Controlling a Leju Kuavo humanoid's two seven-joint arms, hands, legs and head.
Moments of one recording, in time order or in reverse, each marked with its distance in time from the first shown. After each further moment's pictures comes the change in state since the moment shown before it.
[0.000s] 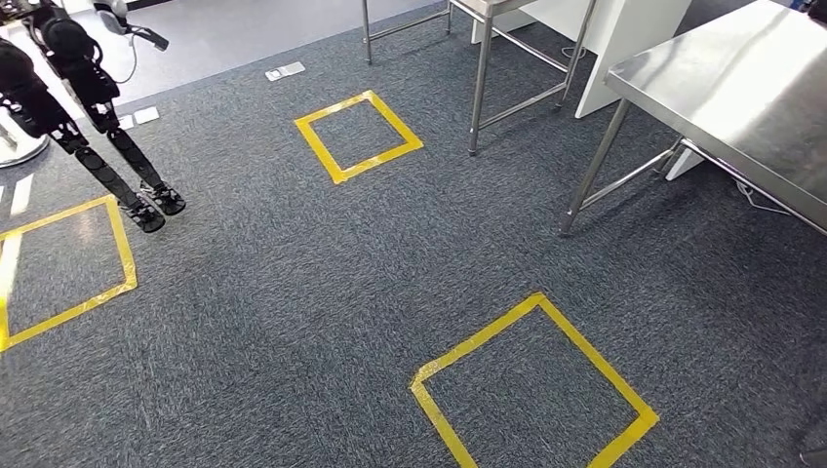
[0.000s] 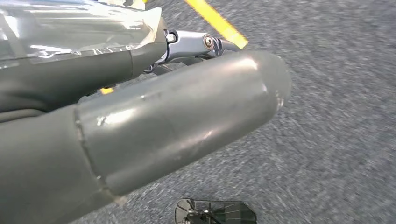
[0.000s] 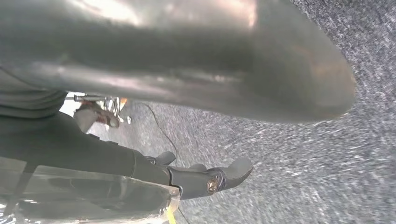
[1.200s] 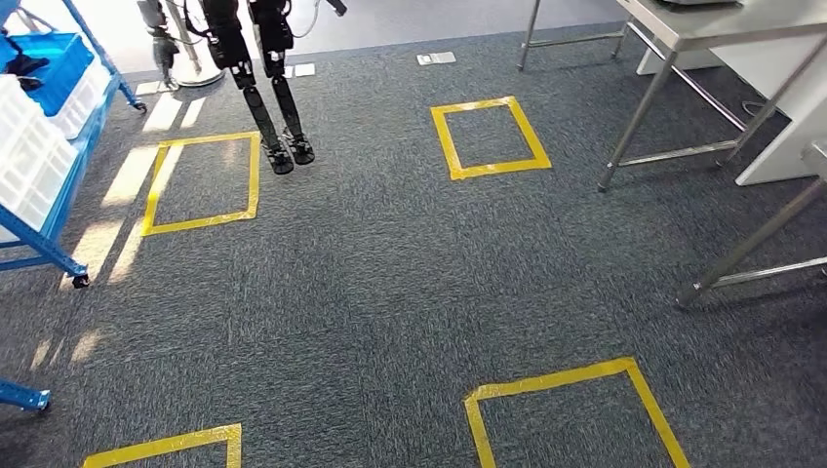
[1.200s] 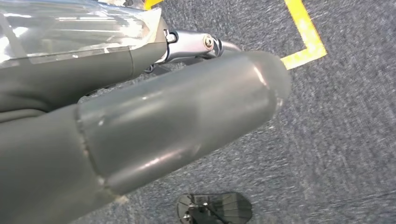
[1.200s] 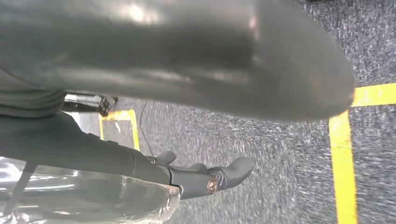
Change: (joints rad) left arm -0.010 -0.005 0.004 0.000 -0.014 0.000 0.004; right arm 0.003 0.000 0.010 0.002 0.001 0.000 -0.023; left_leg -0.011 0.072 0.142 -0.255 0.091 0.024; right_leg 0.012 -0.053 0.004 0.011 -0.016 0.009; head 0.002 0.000
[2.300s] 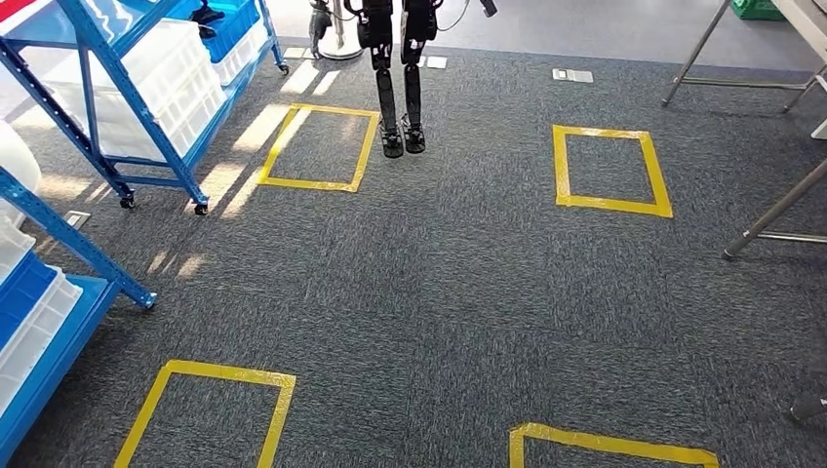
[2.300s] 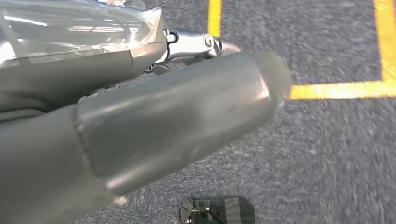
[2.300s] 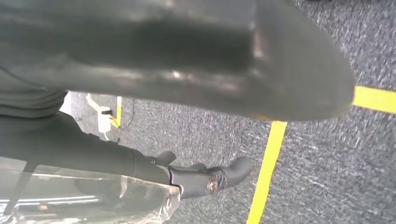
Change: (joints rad) left arm 0.000 -0.006 0.002 0.001 -0.009 0.006 0.004; right arm 0.000 -0.001 0.012 0.000 0.000 0.003 -0.017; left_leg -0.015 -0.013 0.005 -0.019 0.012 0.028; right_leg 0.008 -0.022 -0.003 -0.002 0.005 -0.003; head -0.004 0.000
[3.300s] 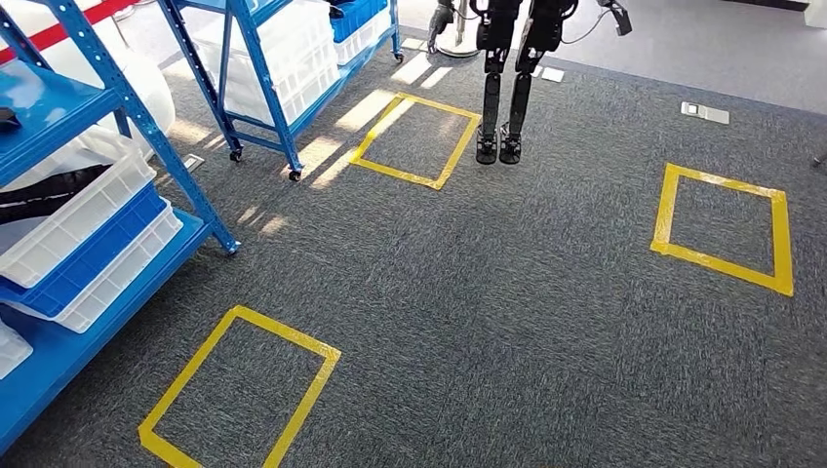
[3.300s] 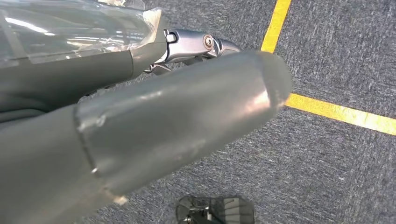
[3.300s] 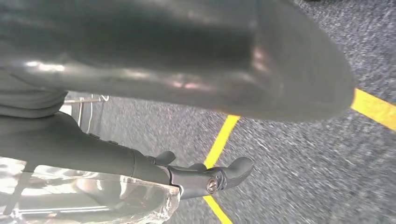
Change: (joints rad) left arm -0.002 0.004 0.006 0.001 -0.004 0.001 -0.008; right arm 0.004 0.002 0.003 0.001 0.000 0.000 -0.004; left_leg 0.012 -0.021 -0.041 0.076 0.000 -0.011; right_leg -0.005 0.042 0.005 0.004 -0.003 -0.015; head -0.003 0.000
